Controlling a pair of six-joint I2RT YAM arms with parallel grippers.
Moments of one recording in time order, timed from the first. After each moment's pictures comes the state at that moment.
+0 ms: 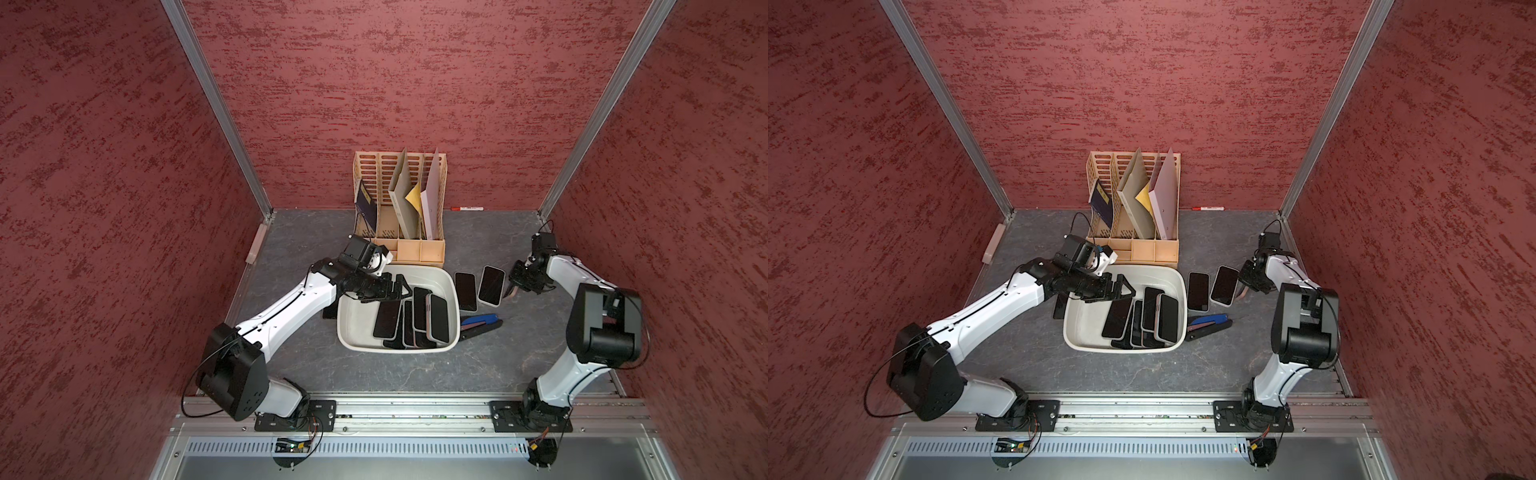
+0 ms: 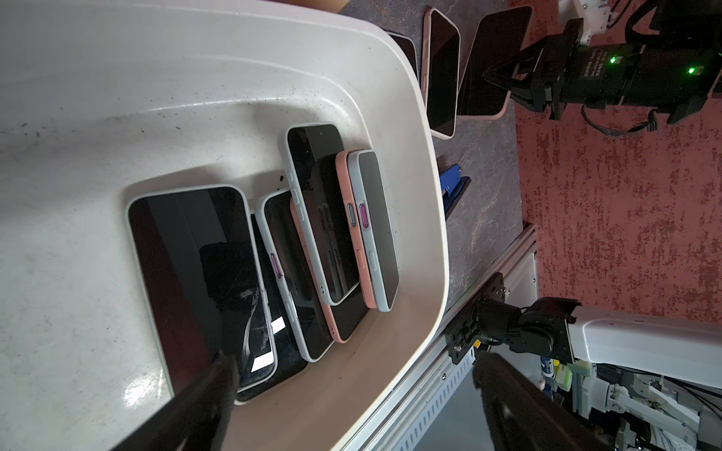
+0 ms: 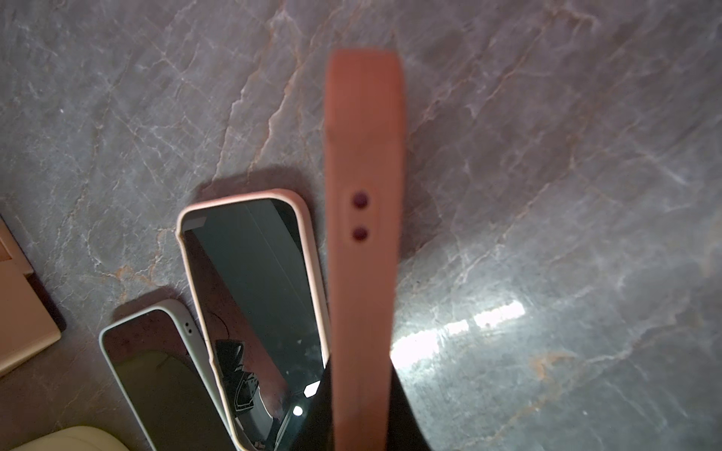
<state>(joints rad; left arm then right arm) -0.54 1.43 1.14 -0.69 0.51 -0.49 -0.19 1.74 1.15 -0.63 -0.13 0.41</state>
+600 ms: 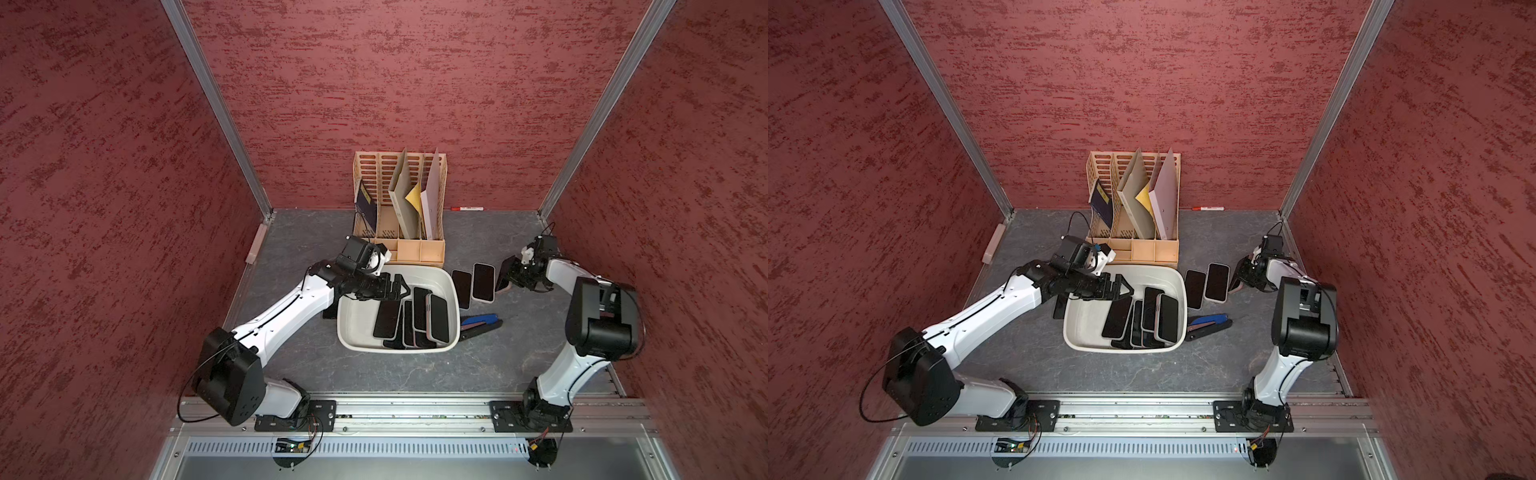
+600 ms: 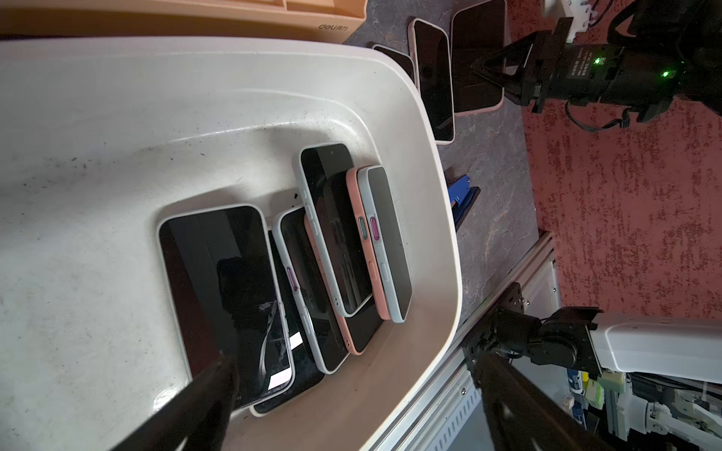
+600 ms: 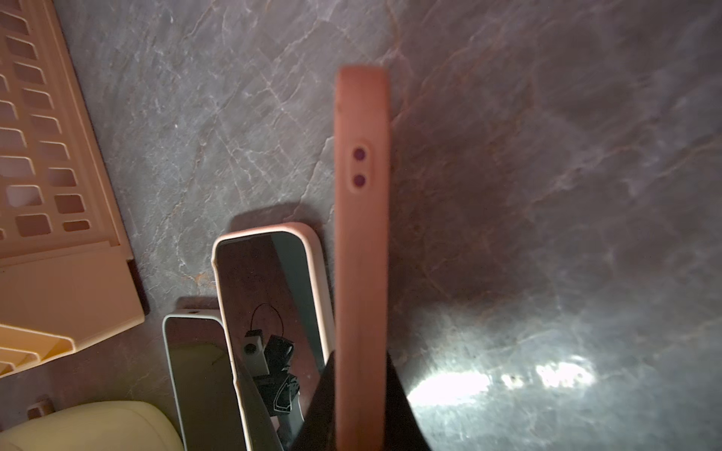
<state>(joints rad) -0.54 1.41 1.12 -0.65 0.46 -0.45 -0.21 1.80 1.10 -0.41 -0.36 0.36</state>
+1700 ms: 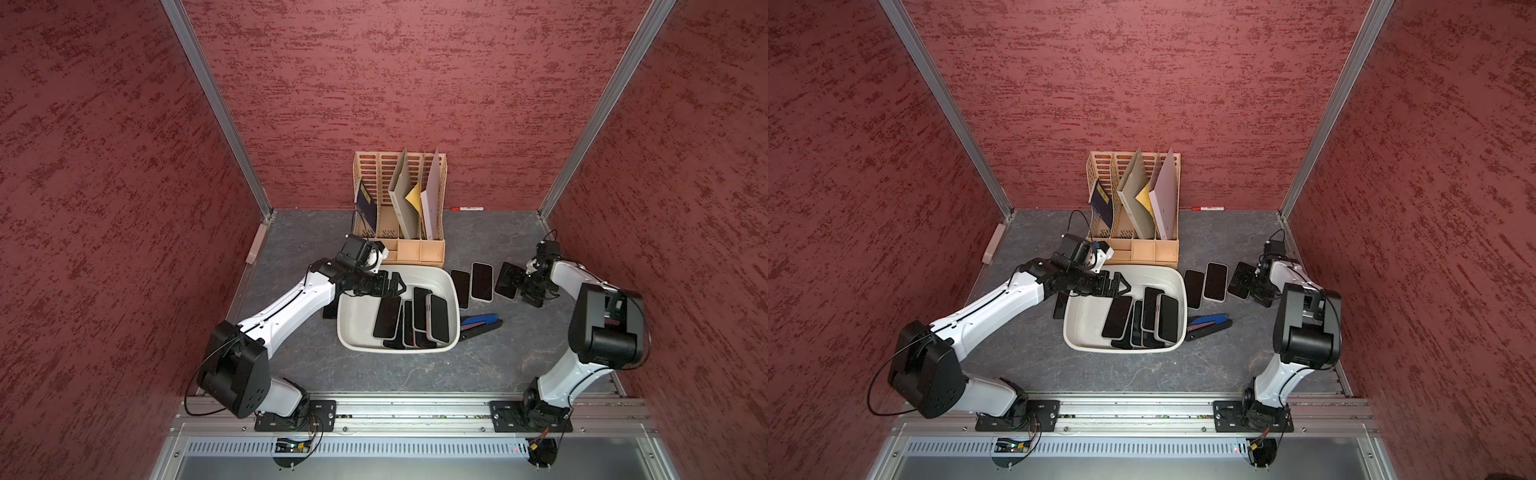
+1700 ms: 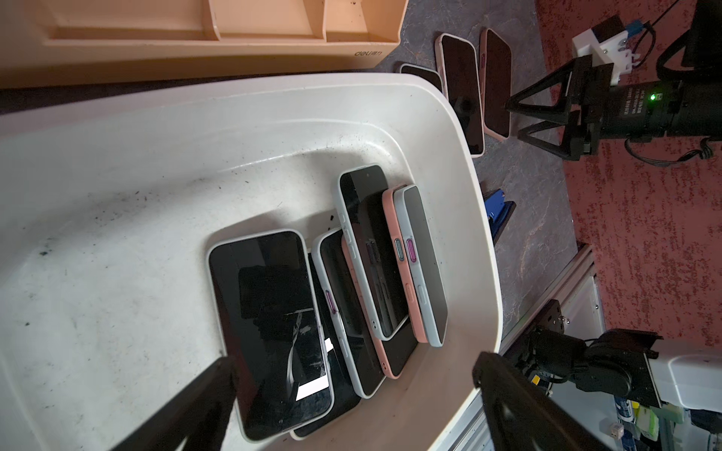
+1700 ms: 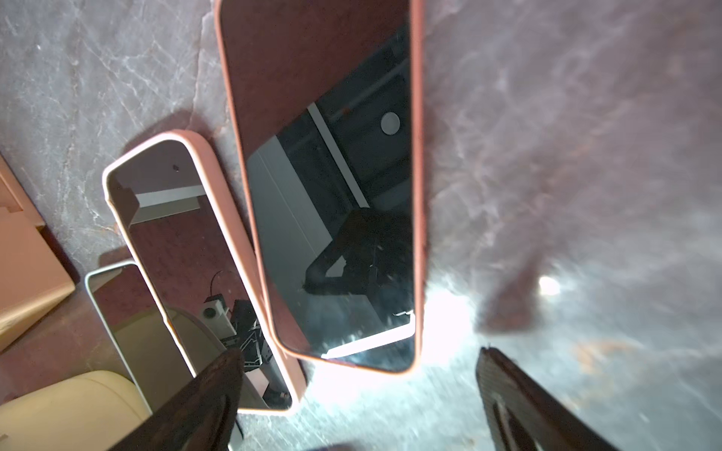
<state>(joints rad) -0.51 1.43 1.11 -0.63 0.40 -0.40 -0.24 1.71 1.08 -0.66 -0.26 0.39</state>
